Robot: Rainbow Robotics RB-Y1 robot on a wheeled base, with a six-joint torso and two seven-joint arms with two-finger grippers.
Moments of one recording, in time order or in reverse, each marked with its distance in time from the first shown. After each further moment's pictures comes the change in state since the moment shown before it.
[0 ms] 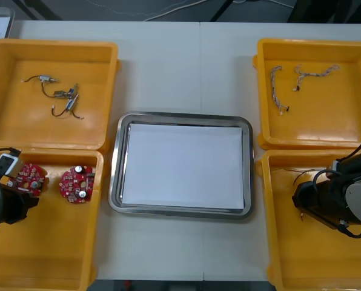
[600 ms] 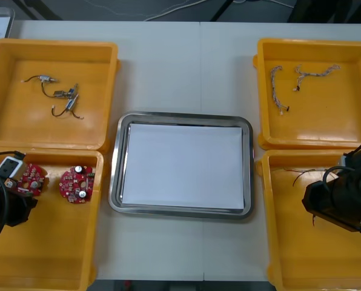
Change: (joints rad) right arm -0.017 0.002 -0.084 -0.169 -0.044 0.278 0.052; left arm 0.000 0.000 -0.033 0.000 -0.056 -0.007 0.001
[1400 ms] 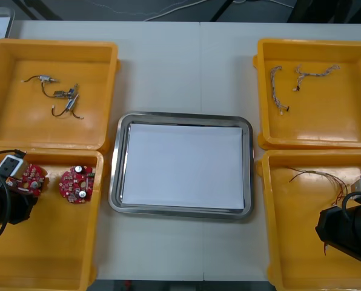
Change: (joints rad) right arm 0.213 0.049 -0.124 -0.229 -0.060 0.075 0.000; left arm -0.003 -0.013 -0.003 0.000 -0.025 -0.025 0.005
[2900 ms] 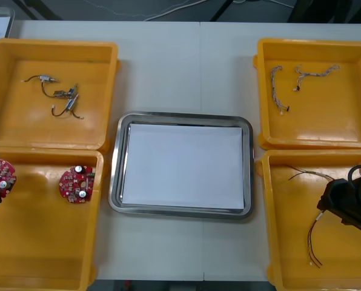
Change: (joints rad) right arm -0.190 0.000 -0.053 0.204 -0.015 0.025 -0.020; left arm -0.009 -0.006 0.217 -0.200 0.002 0.387 0.006
